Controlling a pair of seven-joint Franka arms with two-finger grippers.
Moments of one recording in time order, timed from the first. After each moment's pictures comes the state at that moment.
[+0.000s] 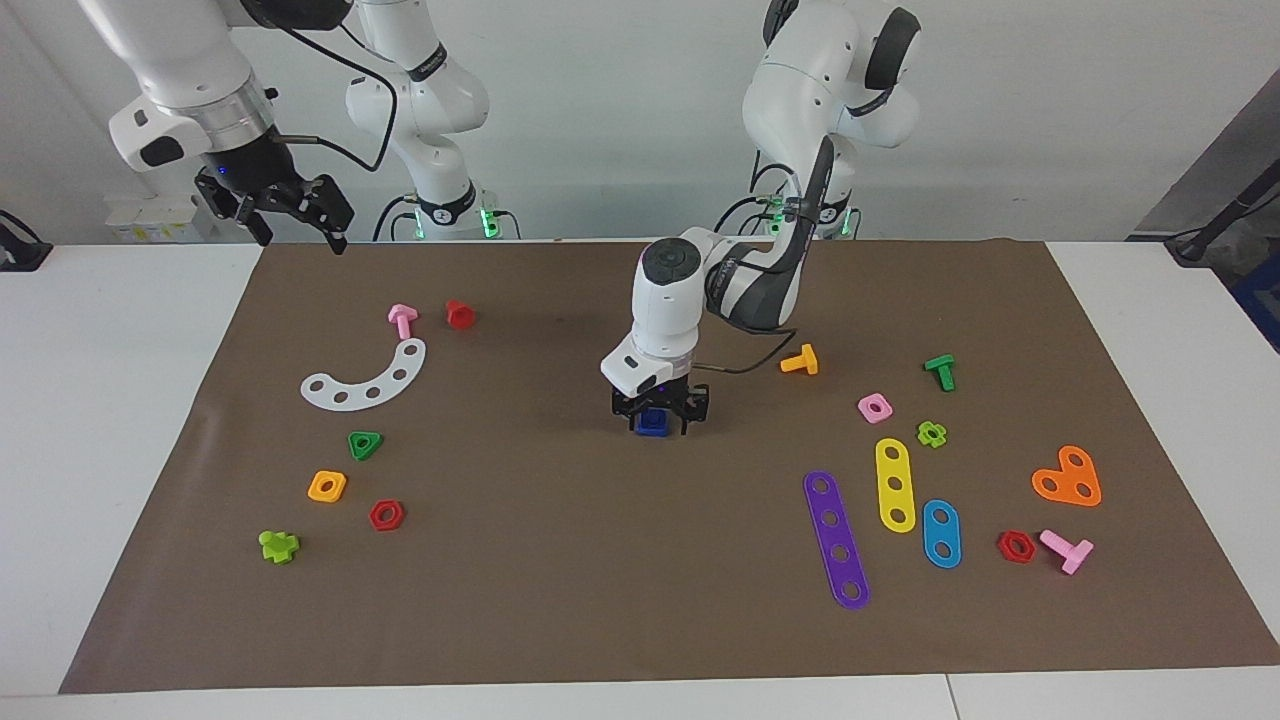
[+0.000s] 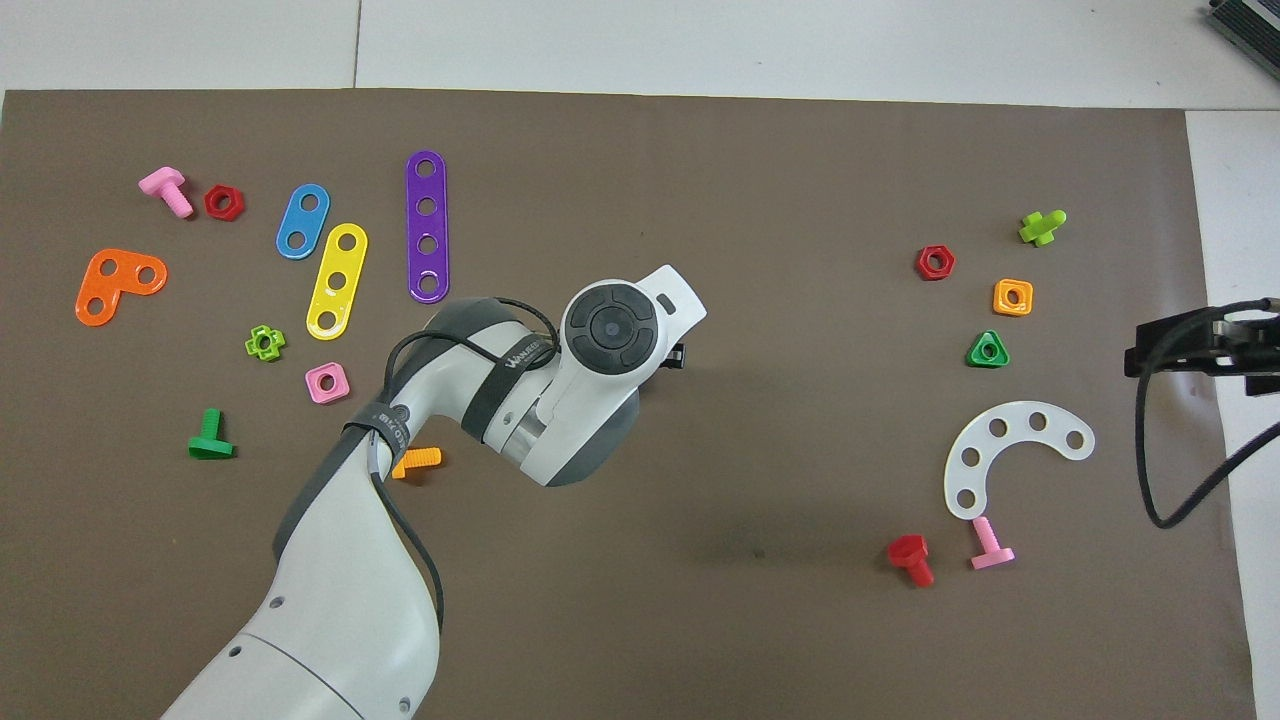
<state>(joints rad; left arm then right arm) -0.65 0.51 -0.03 -1.68 0.08 2.30 -0.54 0.05 -0.08 -0.07 -1.62 -0.01 1.50 0.16</state>
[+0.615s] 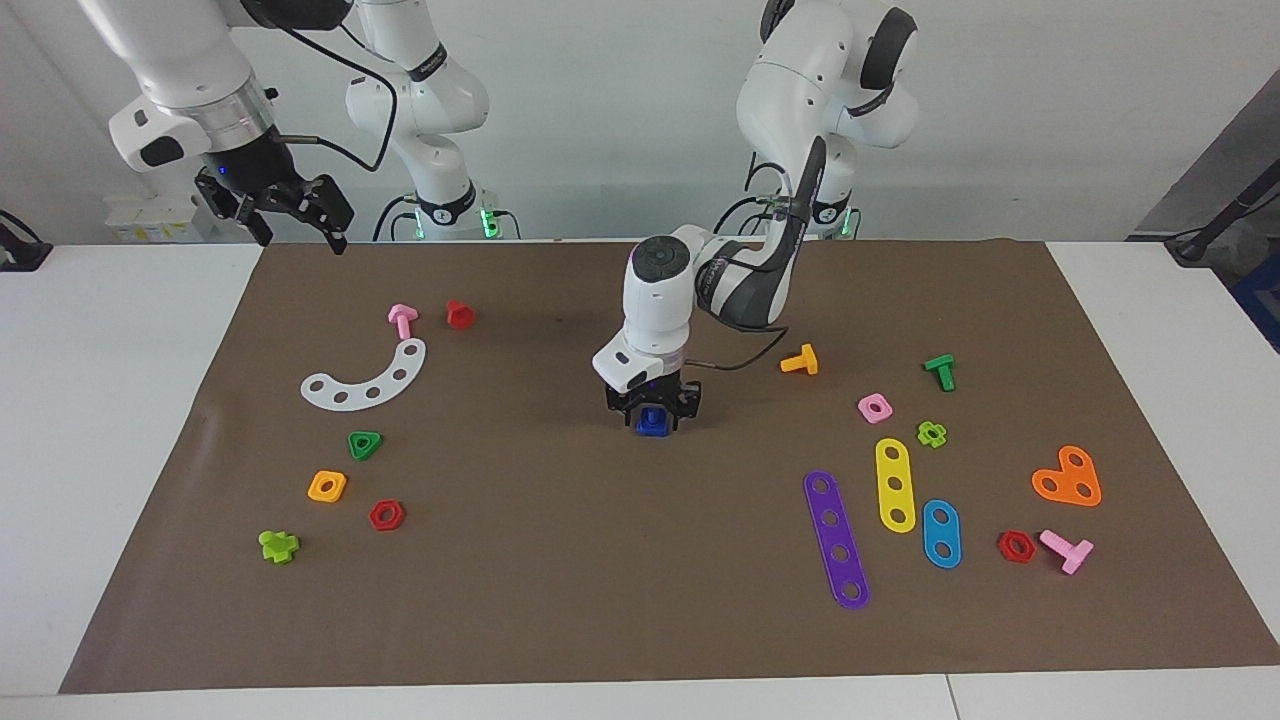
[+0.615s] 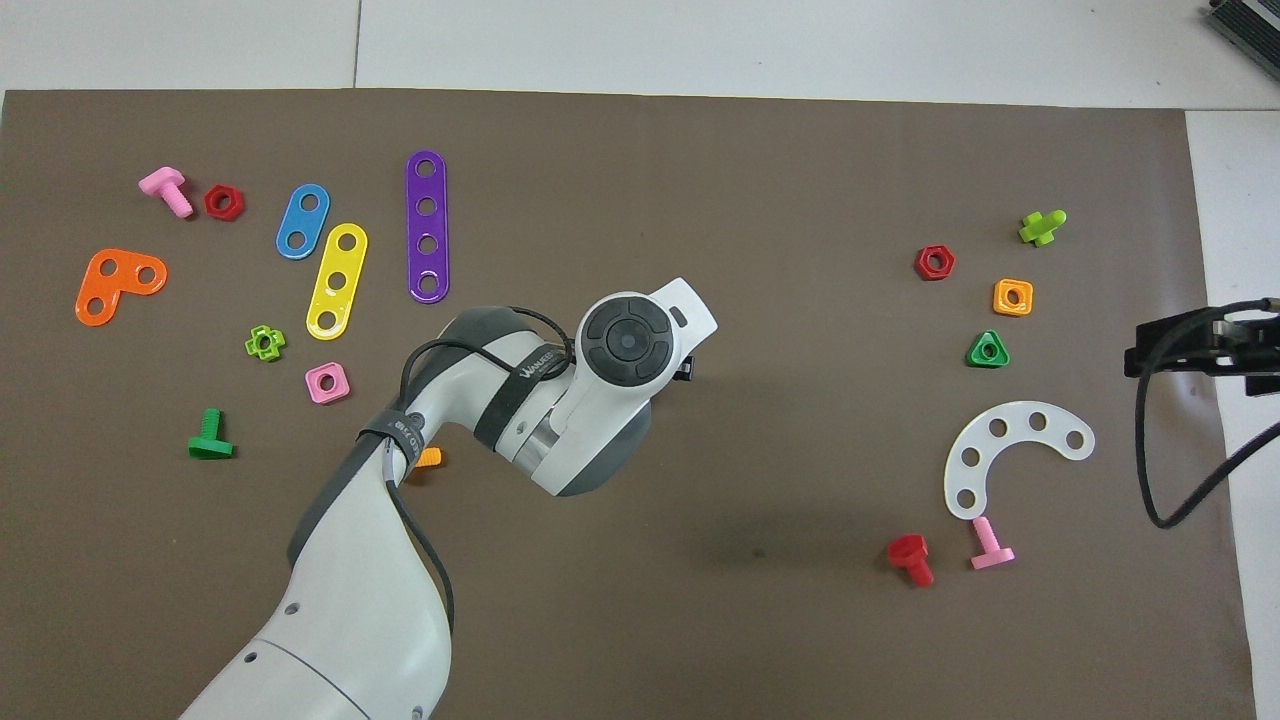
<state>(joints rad) -0.68 0.52 -0.03 -1.69 0.08 2.29 -0.54 0.05 -0.08 -0.07 -1.62 -0.01 1.50 0.16</state>
